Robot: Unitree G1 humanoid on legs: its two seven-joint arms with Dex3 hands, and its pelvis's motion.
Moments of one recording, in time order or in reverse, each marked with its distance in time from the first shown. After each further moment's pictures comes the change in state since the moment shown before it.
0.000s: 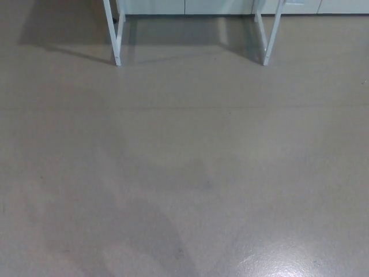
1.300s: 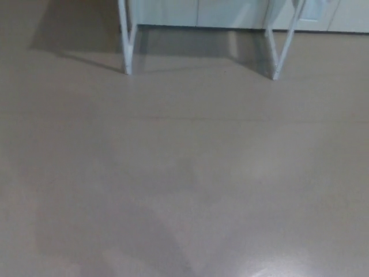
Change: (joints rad) left_arm 0.025 0.021 -0.005 0.016 0.001 -0.040 -0.041; right_arm 0.037 0.018 0.021 -0.026 0.027 -0.034 0.037
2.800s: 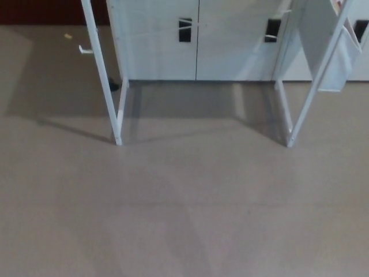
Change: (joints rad) left_arm 0.079 0.041 -0.021 0.038 0.008 -0.071 -0.007; right_arm 0.073 0.001 0.046 0.054 -0.029 -0.064 -0.013
